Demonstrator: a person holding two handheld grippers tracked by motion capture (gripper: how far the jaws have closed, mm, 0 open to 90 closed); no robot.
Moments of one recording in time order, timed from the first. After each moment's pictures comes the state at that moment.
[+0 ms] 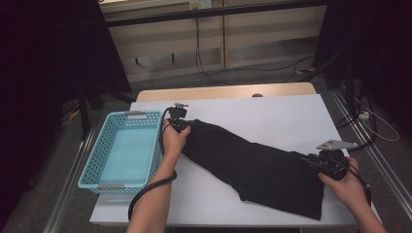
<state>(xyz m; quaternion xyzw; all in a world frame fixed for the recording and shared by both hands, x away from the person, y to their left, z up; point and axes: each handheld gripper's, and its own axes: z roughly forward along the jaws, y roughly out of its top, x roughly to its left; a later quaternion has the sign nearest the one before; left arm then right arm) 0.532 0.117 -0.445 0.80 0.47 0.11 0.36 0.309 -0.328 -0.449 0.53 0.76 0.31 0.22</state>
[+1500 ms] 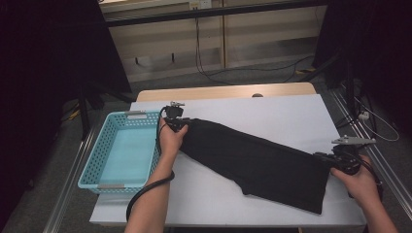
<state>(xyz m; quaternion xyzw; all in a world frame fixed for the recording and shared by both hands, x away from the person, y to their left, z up) 0.531 0.126 -0.440 0.79 0.47 0.15 0.37 0.313 -0.361 -0.446 0.57 0.73 0.34 0.19</state>
